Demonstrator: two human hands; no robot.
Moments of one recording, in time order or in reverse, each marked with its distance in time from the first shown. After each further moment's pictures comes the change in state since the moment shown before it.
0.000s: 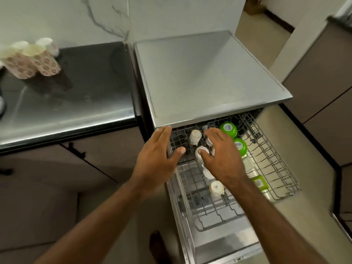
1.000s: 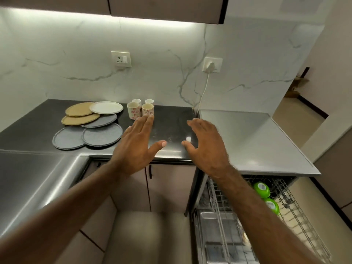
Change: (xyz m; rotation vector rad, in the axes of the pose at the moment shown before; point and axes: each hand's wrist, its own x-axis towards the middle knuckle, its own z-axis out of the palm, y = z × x) left_hand -0.143 -0.061 -0.329 0.286 0.422 0.050; right_hand -0.010 -0.356 -0.112 0.042 0.087 -0.449
